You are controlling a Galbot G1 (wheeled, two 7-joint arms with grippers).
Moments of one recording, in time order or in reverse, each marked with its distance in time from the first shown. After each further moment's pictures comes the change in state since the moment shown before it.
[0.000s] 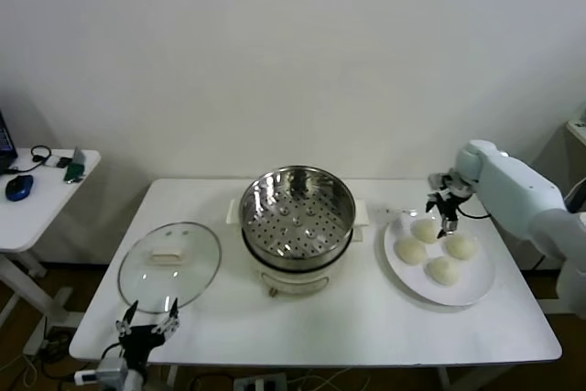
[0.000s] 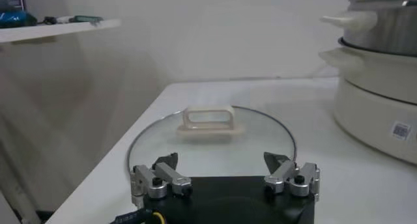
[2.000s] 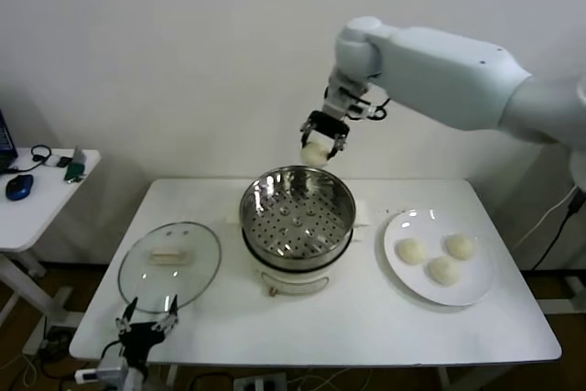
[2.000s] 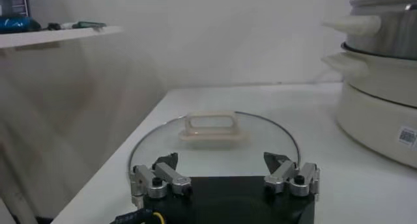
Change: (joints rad) left arm -0.008 0.002 0.003 0.011 0.003 -0.036 -0.010; right arm 0.548 0.233 -0.430 0.603 0.145 0.414 0.017
